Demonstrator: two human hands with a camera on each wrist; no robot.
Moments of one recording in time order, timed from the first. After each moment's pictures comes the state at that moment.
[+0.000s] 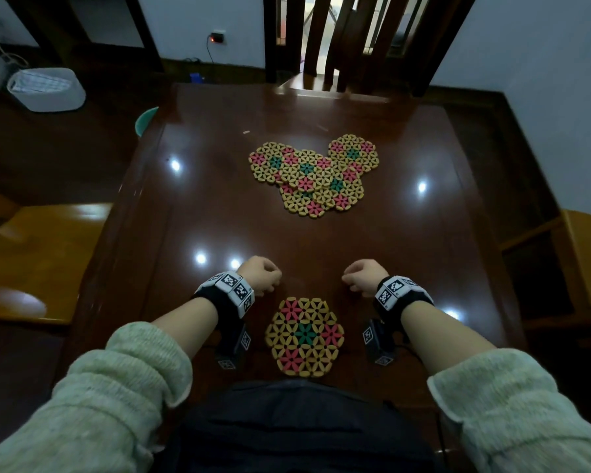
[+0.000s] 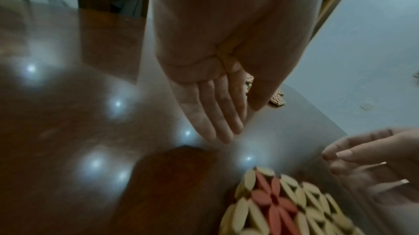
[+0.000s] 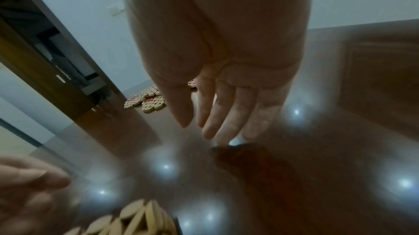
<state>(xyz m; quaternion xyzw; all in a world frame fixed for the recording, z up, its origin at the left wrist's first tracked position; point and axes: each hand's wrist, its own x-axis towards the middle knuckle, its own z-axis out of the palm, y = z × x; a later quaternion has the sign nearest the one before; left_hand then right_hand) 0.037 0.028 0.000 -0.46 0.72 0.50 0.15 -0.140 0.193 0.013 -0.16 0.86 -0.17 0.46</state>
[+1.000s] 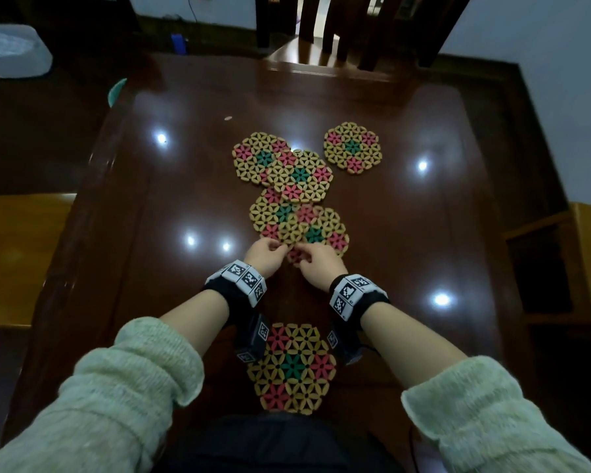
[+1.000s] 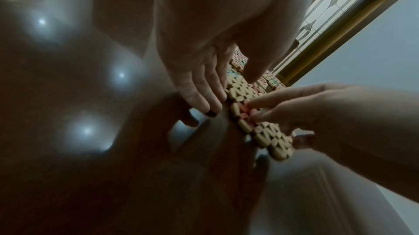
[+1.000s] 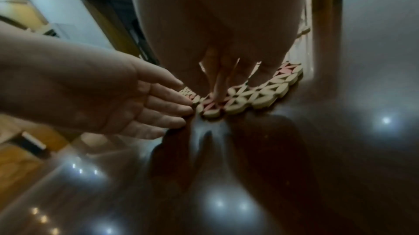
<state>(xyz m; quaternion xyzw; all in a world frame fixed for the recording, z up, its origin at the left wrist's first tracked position) -0.048 0.002 -0.028 -0.51 0.67 0.54 0.06 -0.143 0.104 -0.014 -0.37 0.85 -0.11 0.35</state>
